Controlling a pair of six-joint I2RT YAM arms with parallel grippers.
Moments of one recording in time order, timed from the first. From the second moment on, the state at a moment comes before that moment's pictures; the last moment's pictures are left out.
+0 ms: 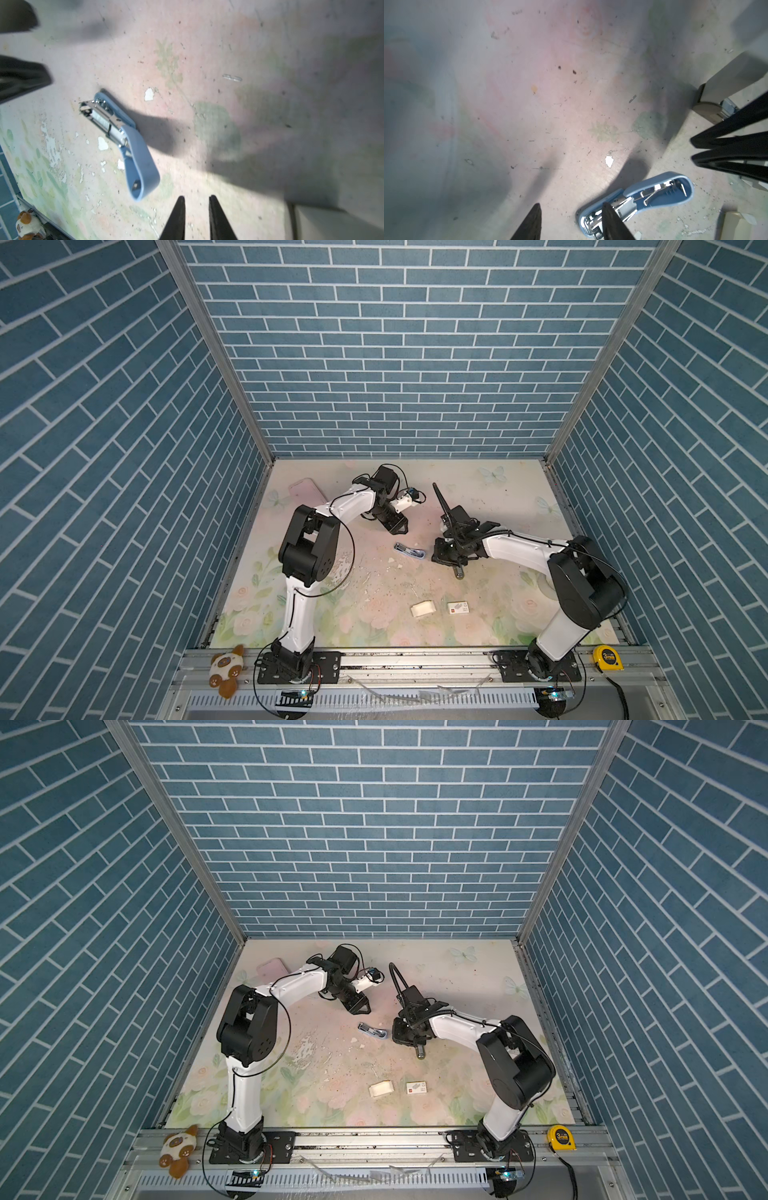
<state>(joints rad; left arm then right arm) -0.47 2.11 1.62 -0.82 0.41 0.42 0.67 1.64 0.96 -0.46 -0.25 0.71</state>
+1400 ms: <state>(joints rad) -0.50 1.96 1.35 -0.99 0.34 0.40 0.67 1.46 0.89 -0.52 -0.24 0.73</state>
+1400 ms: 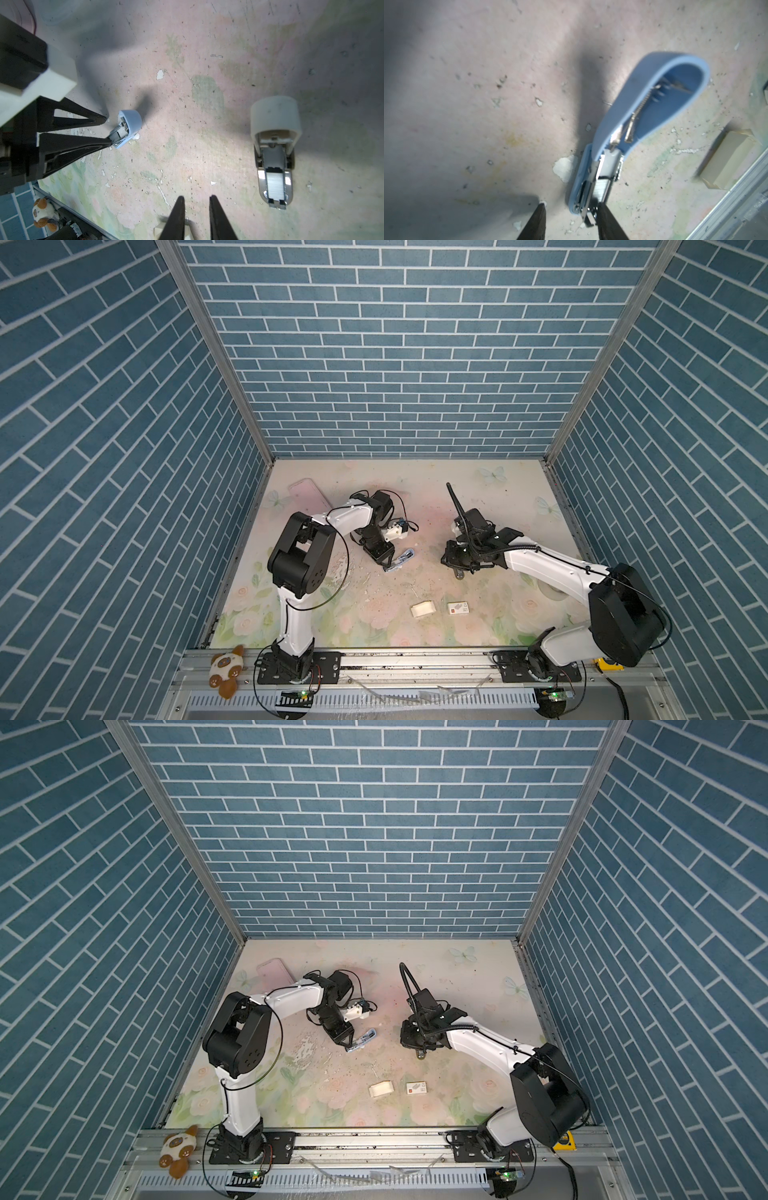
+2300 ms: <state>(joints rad) -0.50 1.93 1.28 -0.92 0.23 0.24 0.75 1.45 0.82 -0.42 -0.27 0.79</state>
